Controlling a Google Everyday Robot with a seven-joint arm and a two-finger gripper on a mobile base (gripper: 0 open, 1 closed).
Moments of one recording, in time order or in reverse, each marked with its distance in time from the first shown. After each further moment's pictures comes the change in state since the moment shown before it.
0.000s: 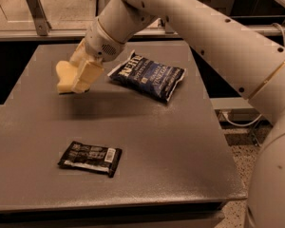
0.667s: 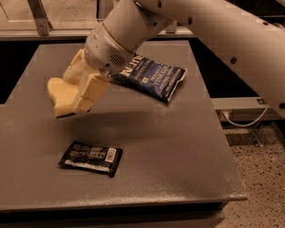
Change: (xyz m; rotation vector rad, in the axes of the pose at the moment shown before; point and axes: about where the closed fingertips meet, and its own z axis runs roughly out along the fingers) arm -0.023 0.084 -0.021 -0.120 -0.069 -0.089
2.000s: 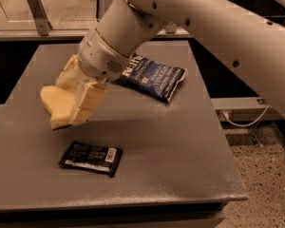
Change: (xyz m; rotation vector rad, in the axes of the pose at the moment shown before) arm -0.012 0.029 0.007 -0.051 0.026 -0.063
